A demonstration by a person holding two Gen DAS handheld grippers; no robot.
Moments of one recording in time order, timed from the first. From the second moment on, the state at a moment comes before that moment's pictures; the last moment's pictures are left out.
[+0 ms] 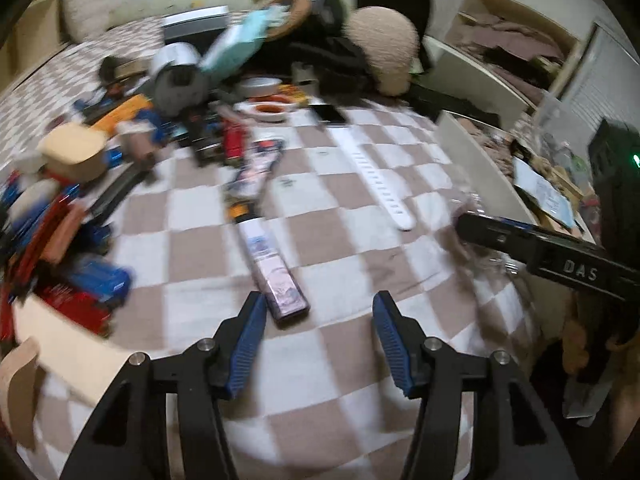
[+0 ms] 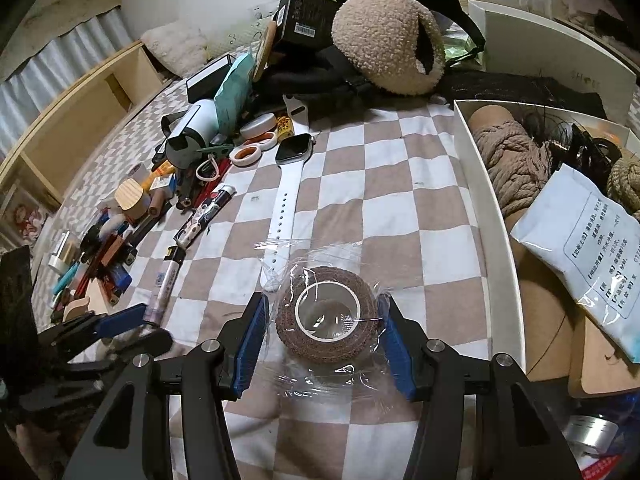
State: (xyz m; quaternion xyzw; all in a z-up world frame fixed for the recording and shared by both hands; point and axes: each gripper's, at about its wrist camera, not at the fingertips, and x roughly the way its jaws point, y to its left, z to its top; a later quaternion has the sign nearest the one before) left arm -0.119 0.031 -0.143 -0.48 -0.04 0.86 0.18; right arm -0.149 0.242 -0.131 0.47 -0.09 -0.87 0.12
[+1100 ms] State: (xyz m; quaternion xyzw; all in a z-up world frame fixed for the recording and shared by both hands) left arm -0.172 0.040 -0.153 -0.46 0.03 0.87 0.15; right arm -0.154 0.243 -0.138 0.49 -0.10 -0.86 0.14
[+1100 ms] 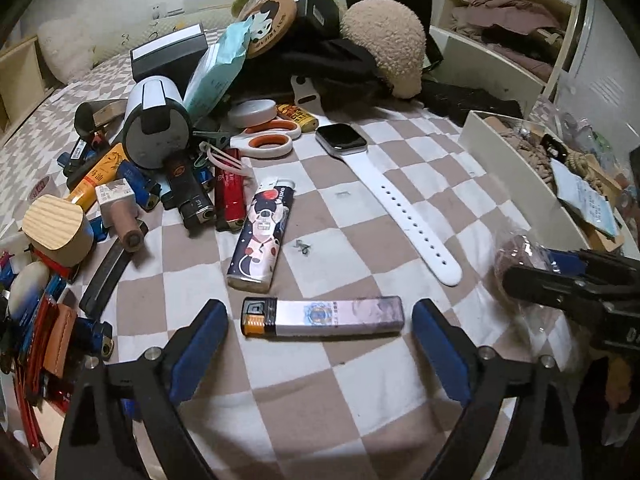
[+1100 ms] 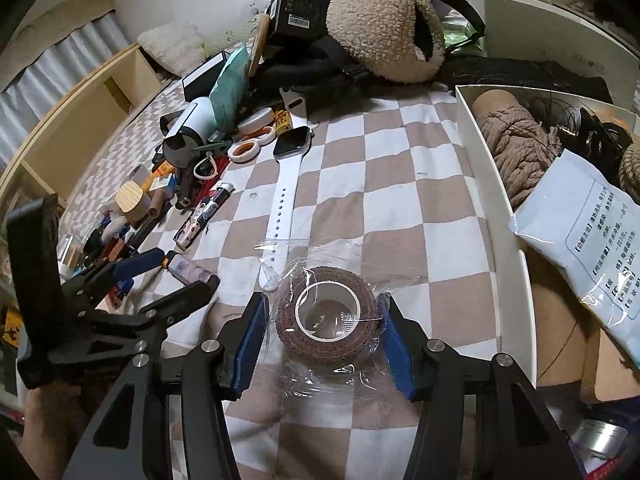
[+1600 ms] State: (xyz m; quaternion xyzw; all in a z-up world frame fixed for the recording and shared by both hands) left arm -0.160 0.042 -0.152 -0.46 0.03 0.88 0.13; right arm -0.154 0.239 -0.137 0.48 -0.10 -0.86 0.14
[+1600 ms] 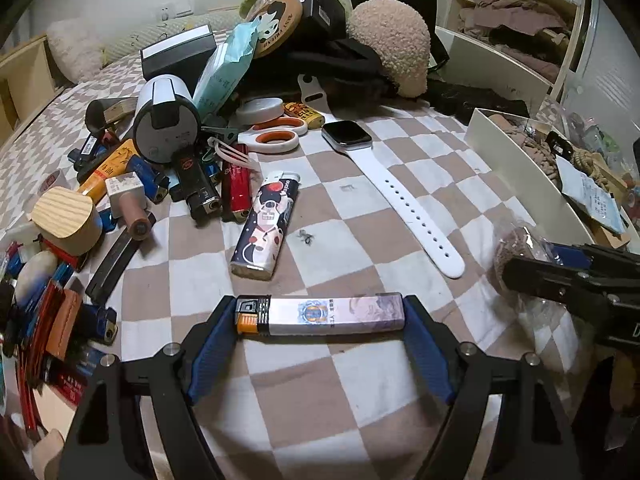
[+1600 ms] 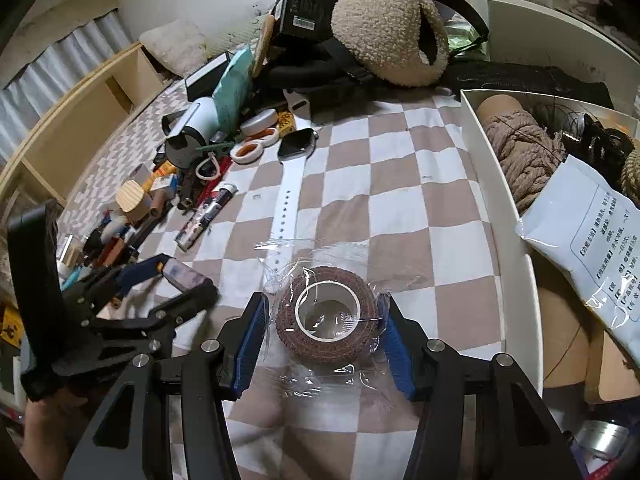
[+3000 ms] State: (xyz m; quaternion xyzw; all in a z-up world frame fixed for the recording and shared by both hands) left arm -0.111 0.156 -0.016 -0.32 -0.02 0.91 0.27; right arm -0.083 0.401 0.020 0.33 -0.05 -0.94 0.01
